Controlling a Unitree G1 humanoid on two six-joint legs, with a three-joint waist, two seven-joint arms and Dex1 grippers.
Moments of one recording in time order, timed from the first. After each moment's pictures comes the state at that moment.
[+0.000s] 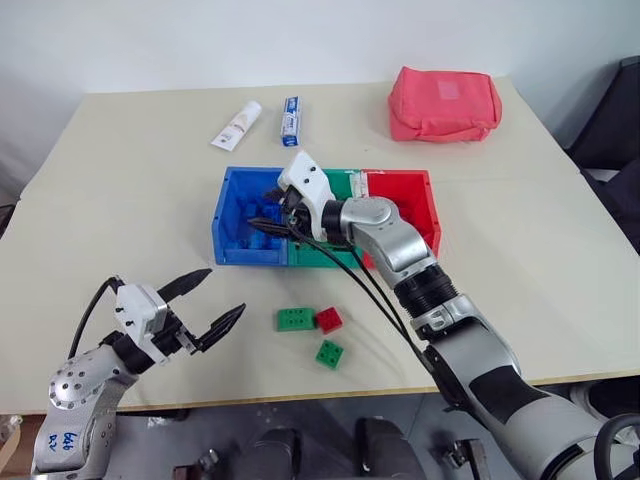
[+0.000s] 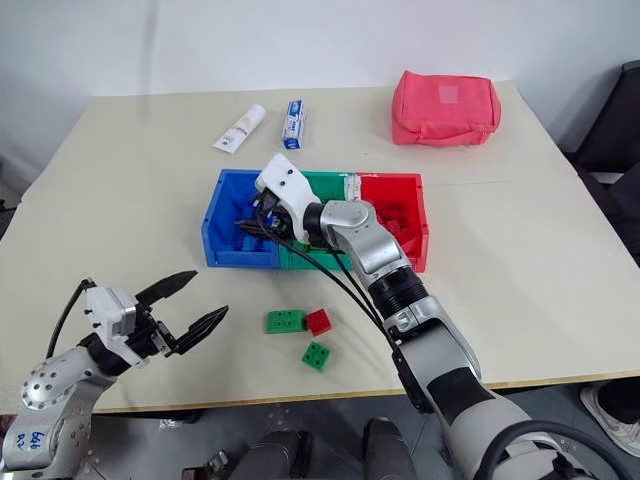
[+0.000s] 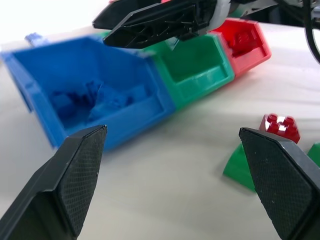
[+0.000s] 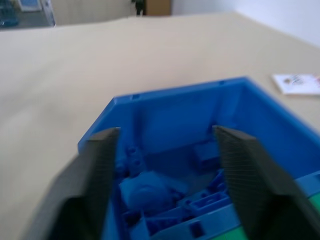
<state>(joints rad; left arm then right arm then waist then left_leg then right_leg) 0.14 0.52 0.29 -0.30 -0.49 0.06 -0.77 -1.05 -0.08 0.26 0.55 0.16 0.25 0.78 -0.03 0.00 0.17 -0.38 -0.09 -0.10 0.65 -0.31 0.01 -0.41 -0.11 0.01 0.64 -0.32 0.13</state>
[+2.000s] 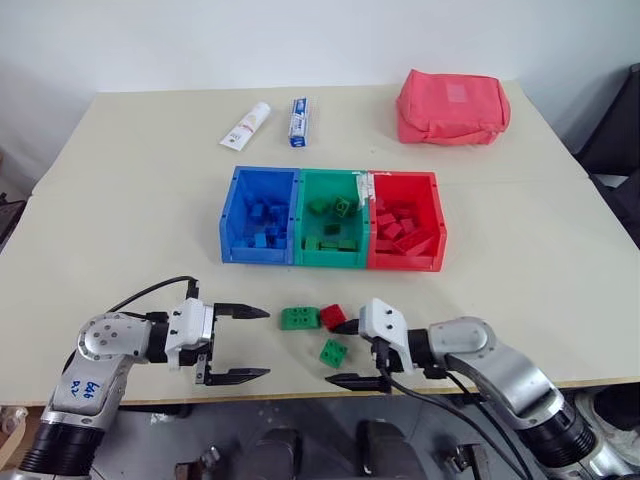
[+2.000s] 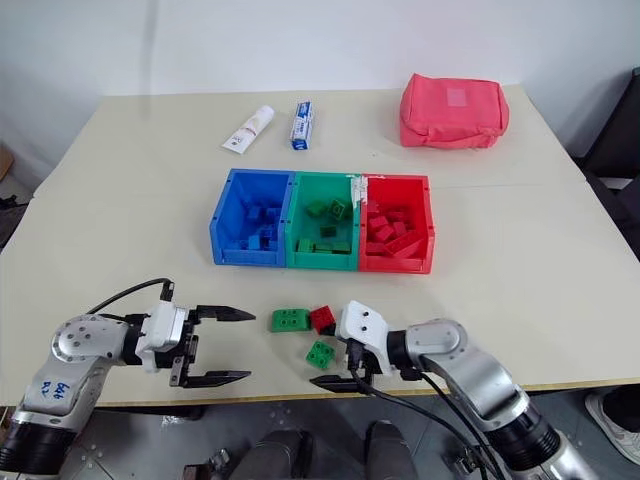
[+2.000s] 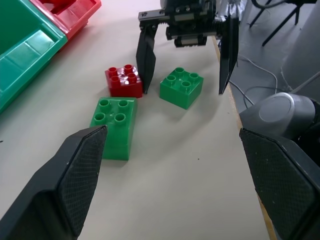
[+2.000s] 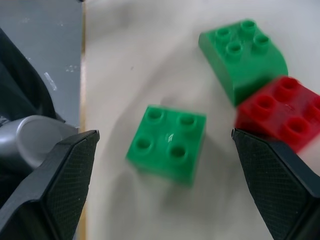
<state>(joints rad) -0.06 0.72 0.04 -0.13 -0.43 -0.01 -1.26 -0.27 -0.58 0.40 -0.37 0.29 0.55 0.94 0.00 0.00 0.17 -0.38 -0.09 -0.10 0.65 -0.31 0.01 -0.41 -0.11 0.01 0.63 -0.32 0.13</state>
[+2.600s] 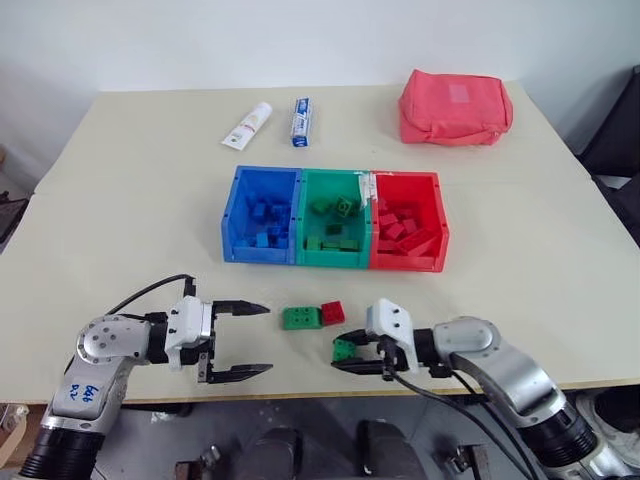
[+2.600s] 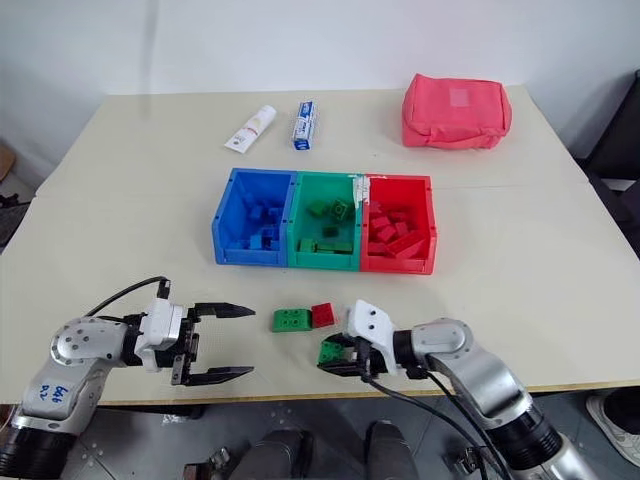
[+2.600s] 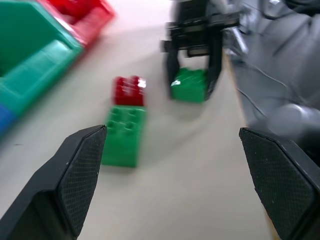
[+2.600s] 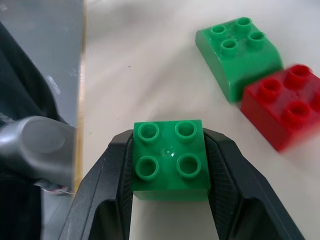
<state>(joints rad) -0.05 0.66 0.08 -0.15 -0.44 0.00 -1.16 -0.25 -0.62 0.26 -0.35 0.42 0.56 1.03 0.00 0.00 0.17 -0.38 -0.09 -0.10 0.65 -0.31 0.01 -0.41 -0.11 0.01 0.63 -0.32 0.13</state>
